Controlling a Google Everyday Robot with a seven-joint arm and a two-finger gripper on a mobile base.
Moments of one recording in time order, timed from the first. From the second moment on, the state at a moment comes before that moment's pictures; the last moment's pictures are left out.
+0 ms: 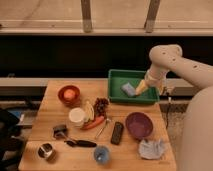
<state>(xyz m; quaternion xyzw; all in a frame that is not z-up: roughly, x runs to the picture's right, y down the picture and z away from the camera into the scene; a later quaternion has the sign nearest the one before) 0.258 0.022 0.785 -0.25 0.21 0.68 0.66</state>
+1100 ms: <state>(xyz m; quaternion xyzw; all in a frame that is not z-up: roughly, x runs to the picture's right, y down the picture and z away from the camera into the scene) 0.239 0.062 0.788 -0.28 0.23 0.65 0.66</state>
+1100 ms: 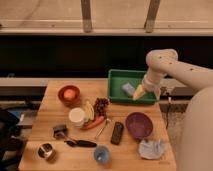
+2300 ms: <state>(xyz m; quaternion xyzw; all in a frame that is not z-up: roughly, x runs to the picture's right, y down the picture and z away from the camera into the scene) 0.270 0.175 0.733 -0.31 0.29 0.67 0.61</state>
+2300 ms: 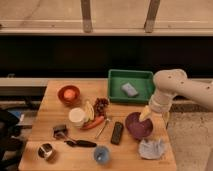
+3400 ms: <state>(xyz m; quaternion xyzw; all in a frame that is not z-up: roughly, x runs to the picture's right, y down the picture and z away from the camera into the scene) 0.271 0.216 0.726 -0.34 0.31 0.68 0.57</state>
